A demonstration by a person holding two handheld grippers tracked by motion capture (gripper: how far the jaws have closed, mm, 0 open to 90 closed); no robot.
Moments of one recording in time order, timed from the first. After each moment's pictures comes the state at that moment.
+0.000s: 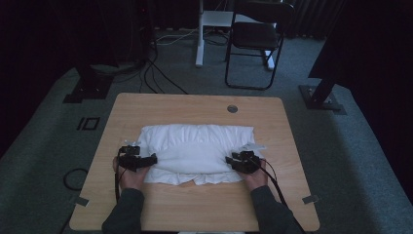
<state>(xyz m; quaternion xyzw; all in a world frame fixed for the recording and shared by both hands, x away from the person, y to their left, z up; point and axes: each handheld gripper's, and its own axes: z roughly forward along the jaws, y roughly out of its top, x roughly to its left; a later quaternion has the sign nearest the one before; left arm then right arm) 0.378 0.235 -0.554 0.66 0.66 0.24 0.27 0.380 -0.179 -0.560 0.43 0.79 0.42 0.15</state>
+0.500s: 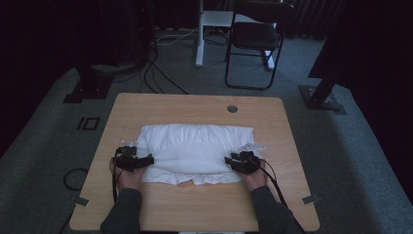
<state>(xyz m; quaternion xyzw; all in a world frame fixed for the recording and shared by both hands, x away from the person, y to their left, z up) 0.377 0.244 -0.557 0.67 0.65 0.25 0.25 0.380 -0.178 -0.562 0.42 0.79 0.43 0.14</state>
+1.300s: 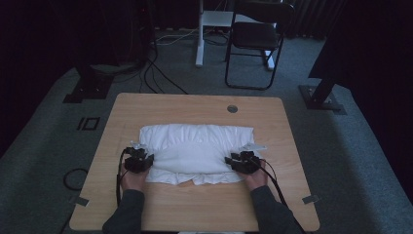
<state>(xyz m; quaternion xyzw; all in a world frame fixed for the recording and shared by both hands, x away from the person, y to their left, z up) 0.366 0.223 -0.548 0.71 0.59 0.21 0.31 0.381 -0.179 -0.563 0.42 0.78 0.43 0.13</state>
